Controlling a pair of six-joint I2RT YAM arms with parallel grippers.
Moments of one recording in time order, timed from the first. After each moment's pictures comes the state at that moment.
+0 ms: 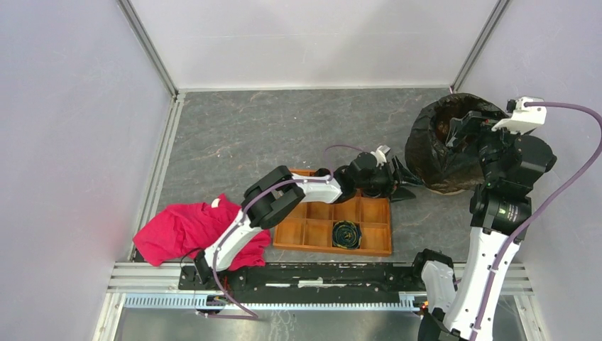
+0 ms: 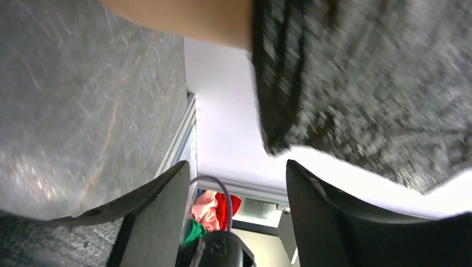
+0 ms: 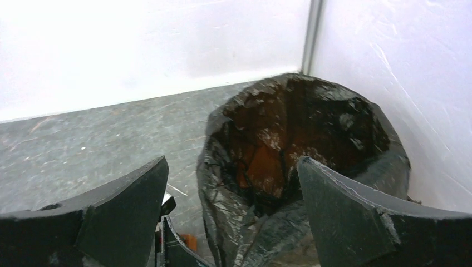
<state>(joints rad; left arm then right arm) -1.04 2.44 1.66 0.65 0.45 -1.58 -0.39 0.77 1.15 -0.46 -0.24 0.09</state>
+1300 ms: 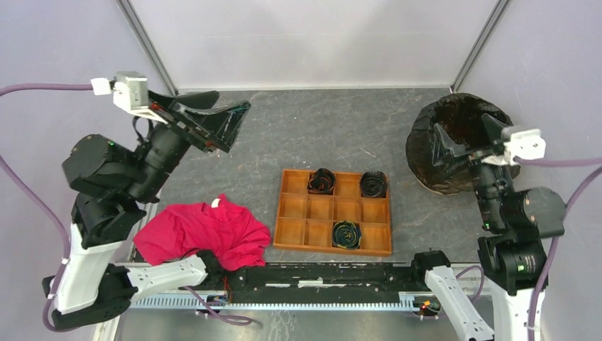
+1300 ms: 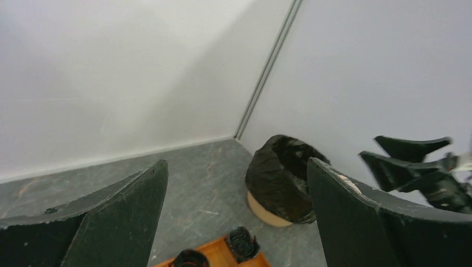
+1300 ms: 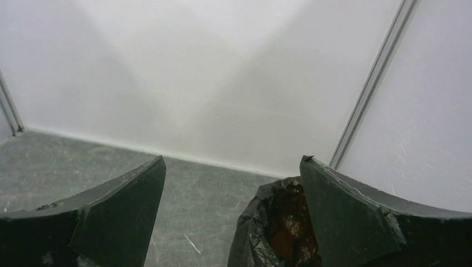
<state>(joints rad) -0.92 0.93 1.73 -0.49 -0.32 -0.27 0.14 0.59 1.24 -0.38 -0.03 -0.14</state>
